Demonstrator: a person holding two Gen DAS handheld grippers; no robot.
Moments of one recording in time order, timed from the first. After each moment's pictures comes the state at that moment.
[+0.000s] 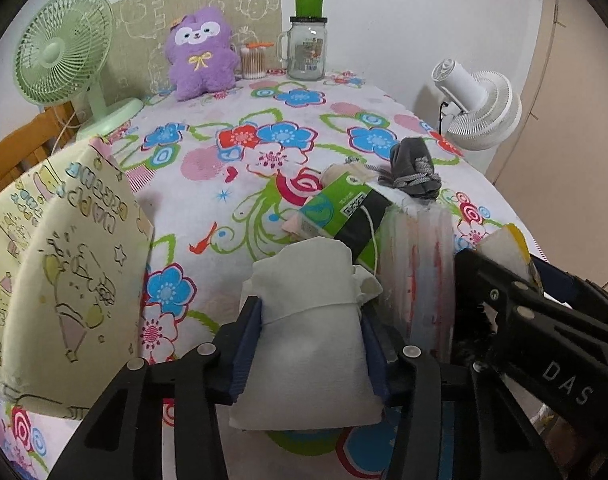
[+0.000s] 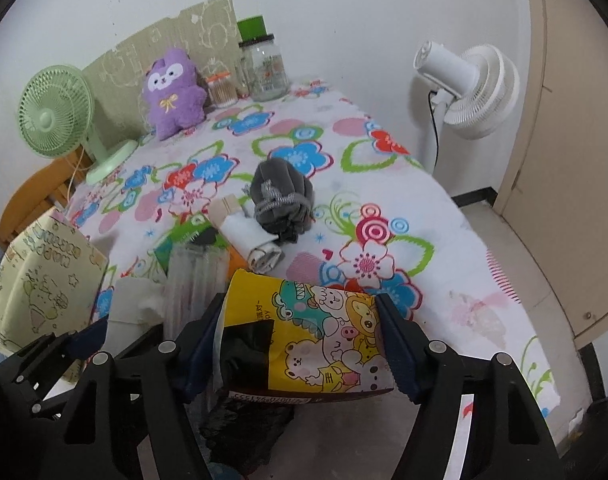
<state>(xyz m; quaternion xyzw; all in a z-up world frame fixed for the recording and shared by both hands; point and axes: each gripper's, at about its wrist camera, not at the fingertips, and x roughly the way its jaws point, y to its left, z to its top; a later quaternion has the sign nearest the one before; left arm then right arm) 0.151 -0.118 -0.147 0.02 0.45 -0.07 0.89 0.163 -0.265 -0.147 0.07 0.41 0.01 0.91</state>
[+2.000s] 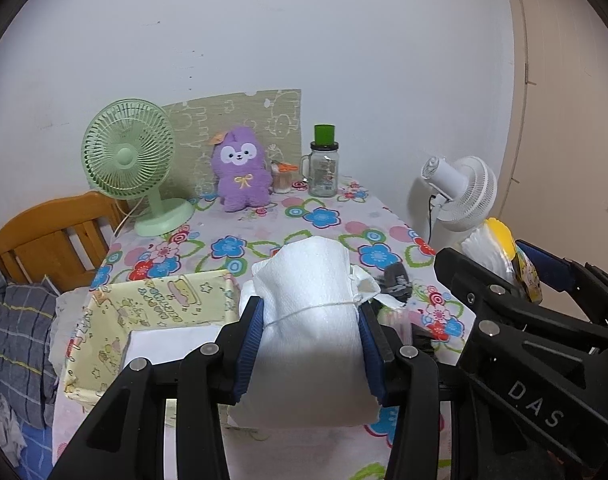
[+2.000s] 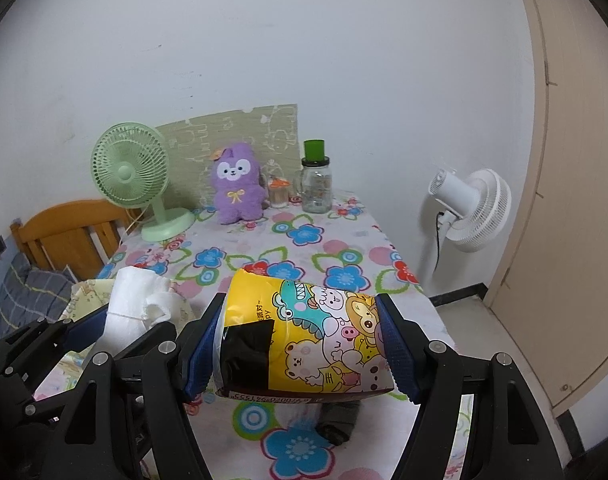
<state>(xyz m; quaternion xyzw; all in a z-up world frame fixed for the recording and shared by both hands) 0.074 -0.065 -0.015 0.02 0.30 -0.07 0.95 0.087 -0.188 -0.014 0.00 0.27 0.02 0.96</state>
